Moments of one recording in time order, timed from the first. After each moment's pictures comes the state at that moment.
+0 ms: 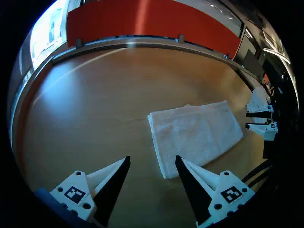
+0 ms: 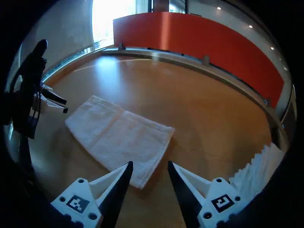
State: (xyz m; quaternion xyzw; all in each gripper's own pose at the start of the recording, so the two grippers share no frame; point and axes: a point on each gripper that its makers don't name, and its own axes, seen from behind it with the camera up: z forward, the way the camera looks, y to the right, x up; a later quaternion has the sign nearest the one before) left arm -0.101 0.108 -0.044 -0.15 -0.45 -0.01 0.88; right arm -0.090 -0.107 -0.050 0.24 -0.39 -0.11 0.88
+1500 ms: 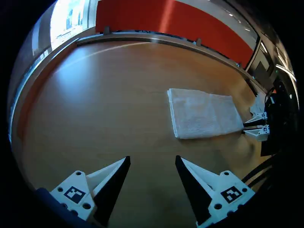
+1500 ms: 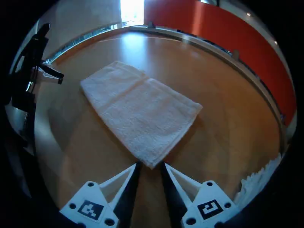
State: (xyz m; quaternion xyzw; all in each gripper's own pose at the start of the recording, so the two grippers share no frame) left arm -0.100 0.063 -0.129 -0.08 -0.46 -0.06 0.88; right arm -0.131 -0.098 -0.088 0.34 -0.45 -0.18 0.81
